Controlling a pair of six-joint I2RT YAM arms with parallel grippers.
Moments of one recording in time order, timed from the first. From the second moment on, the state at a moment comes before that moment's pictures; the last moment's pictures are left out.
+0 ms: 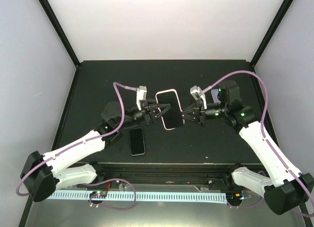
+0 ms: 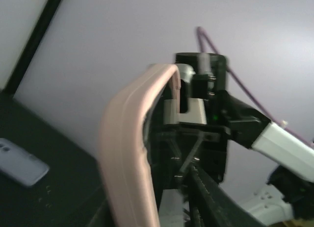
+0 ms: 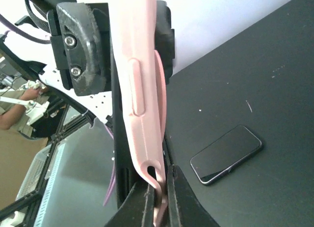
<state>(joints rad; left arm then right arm) -0.77 1.09 0.69 0.68 0.53 -0.73 0.40 1.06 1.06 -0.58 -1.10 0.03</state>
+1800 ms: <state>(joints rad) -1.17 1.75 1.08 0.11 -0.49 -0.05 0.29 1.34 0.84 -0.52 -0.51 0.52</state>
